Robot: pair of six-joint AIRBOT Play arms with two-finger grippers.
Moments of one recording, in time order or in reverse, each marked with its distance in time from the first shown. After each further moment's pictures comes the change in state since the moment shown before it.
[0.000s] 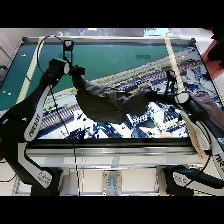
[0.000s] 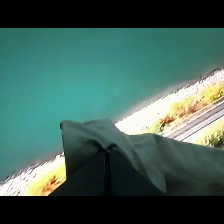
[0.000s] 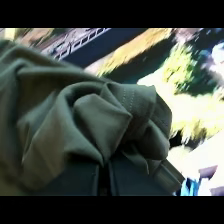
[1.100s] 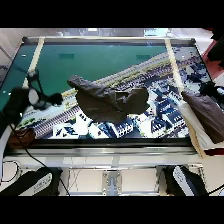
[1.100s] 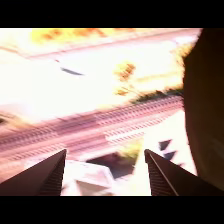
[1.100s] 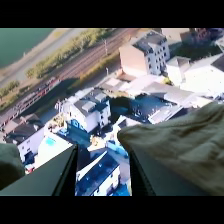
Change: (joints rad) left arm 0.169 0.715 -0.821 -0.210 -0.171 -0.200; right arm -0.573 0.445 0.019 -0.228 0.200 0.013
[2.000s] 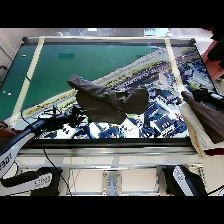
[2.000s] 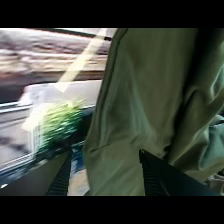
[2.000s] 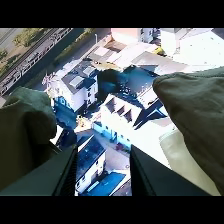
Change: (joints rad) left arm 0.003 -0.235 -0.379 -1.439 0.335 0.688; right arm -0.032 0.013 0.000 0.095 0.218 -0.050
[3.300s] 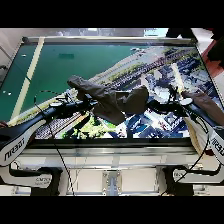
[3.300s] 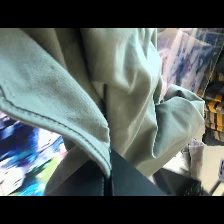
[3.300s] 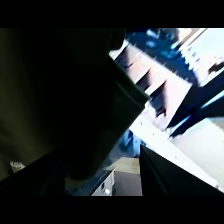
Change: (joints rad) left arm -0.127 -0.172 0.260 -0.165 -0.077 0.214; right arm 0.389 -0.624 -0.062 0.330 -0.158 -0.079
